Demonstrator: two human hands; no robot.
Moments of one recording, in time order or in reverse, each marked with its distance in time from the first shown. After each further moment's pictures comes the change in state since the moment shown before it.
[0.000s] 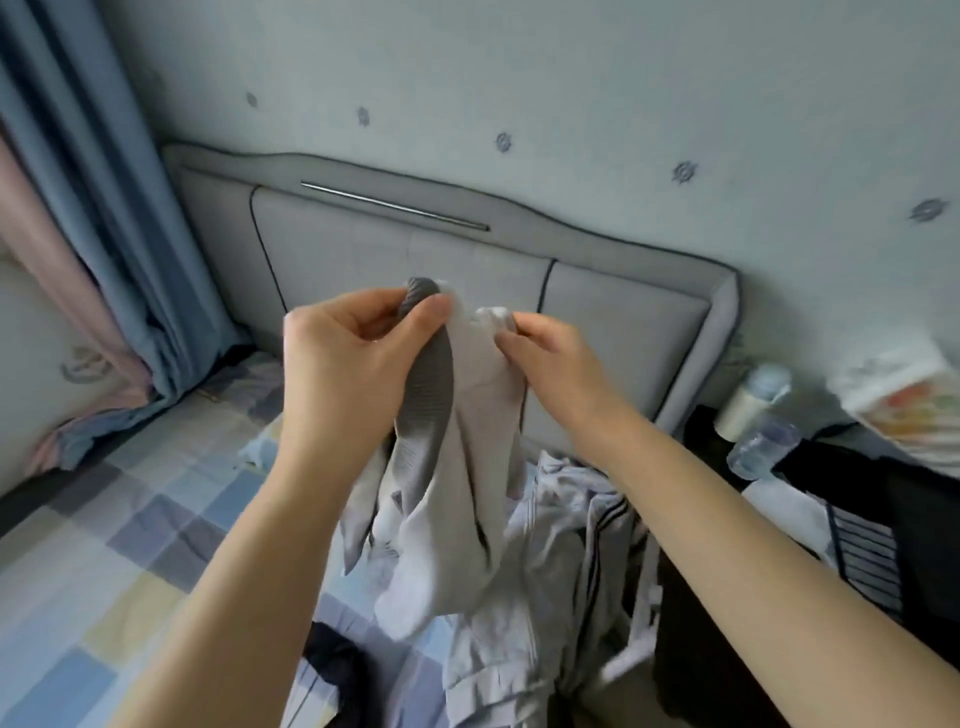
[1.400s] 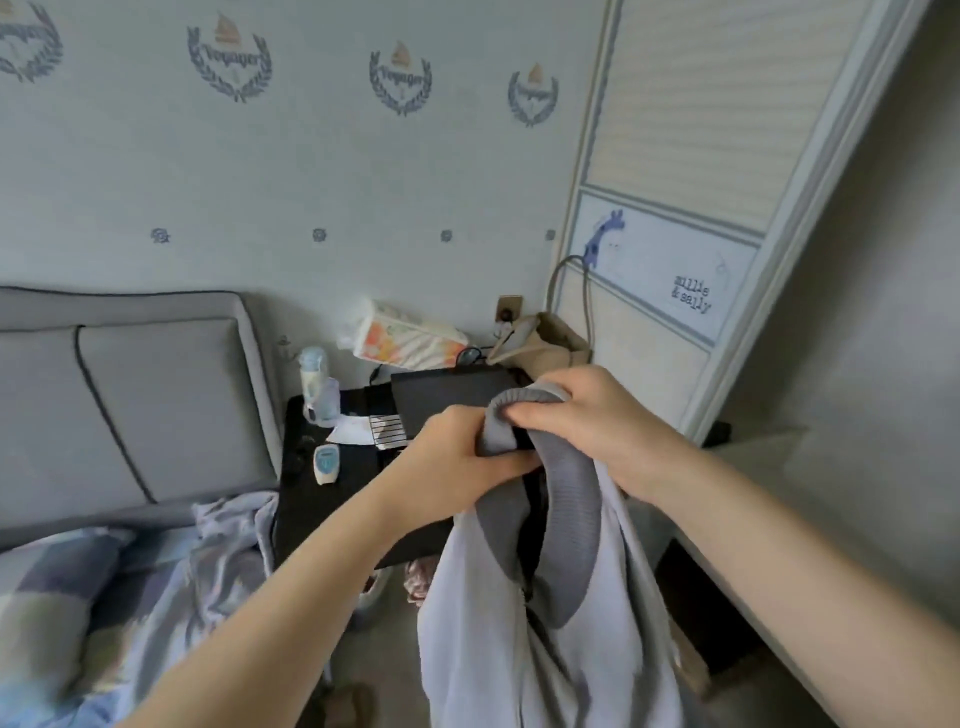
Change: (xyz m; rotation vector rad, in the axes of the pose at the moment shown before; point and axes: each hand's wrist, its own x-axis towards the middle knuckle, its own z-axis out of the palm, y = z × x) left_hand -0.407 0.270 0.172 -0.200 -1.382 0.281; right_hand -0.552 -0.102 -0.311 -0.215 0.590 0.293
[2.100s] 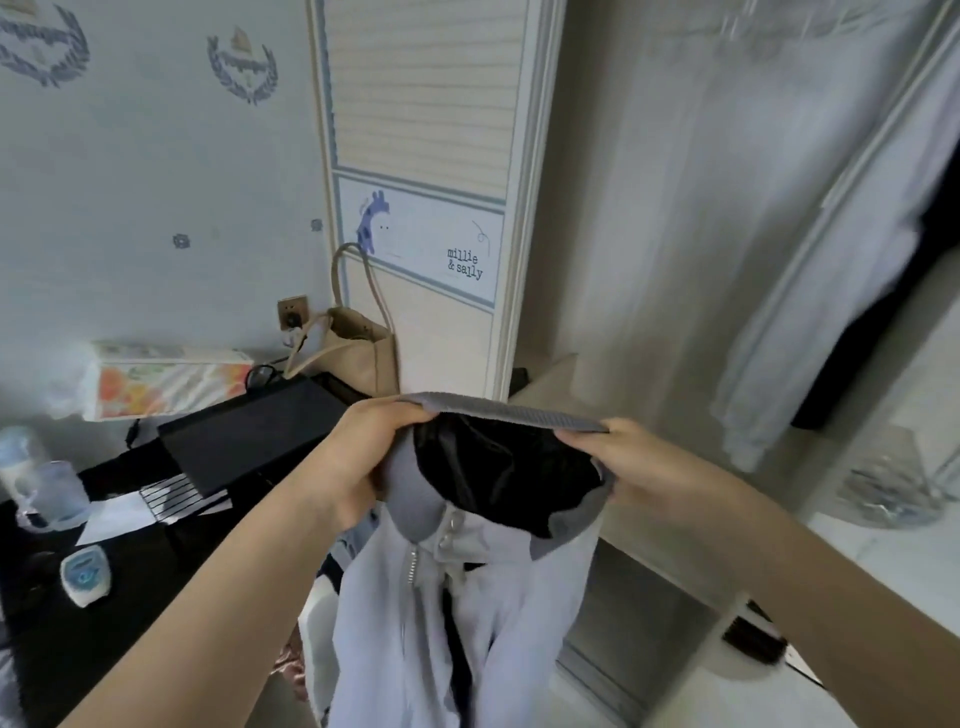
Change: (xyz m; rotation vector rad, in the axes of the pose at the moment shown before) left_hand 0.069 0.022 0.073 -0.686 -0.292 -0.397; right_hand -0.118 0.083 -0.105 0.257 0.460 0.562
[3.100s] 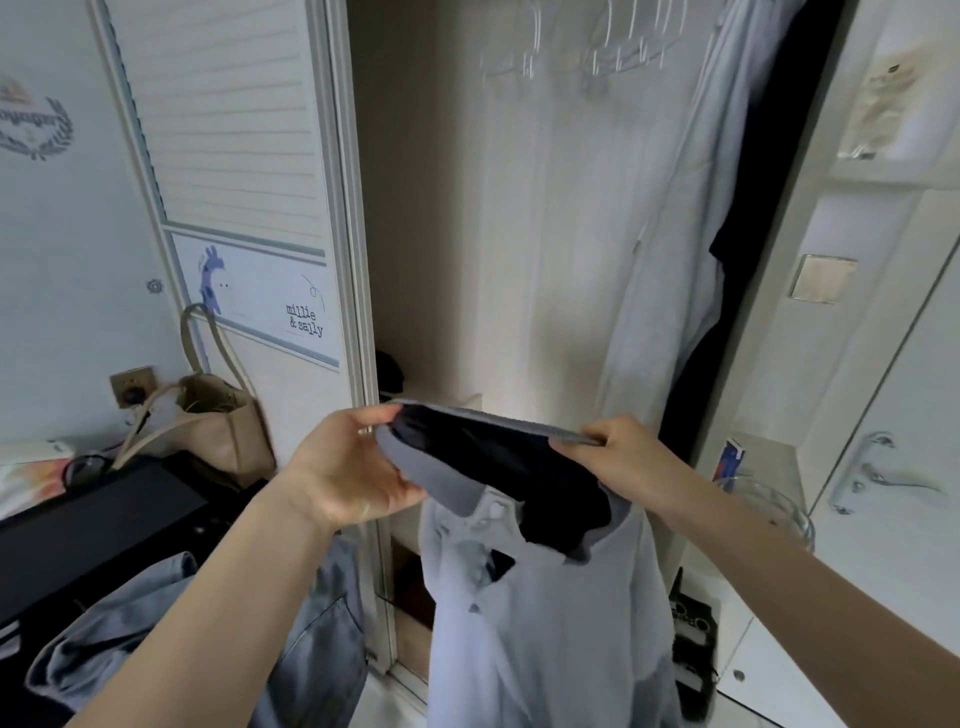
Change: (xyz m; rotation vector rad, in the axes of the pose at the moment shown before) left_hand 0.131 0.012 0.216 -0.441 -0.375 -0.307; right_hand 0.027 0.022 -0.246 -0.499 0.388 -0.146
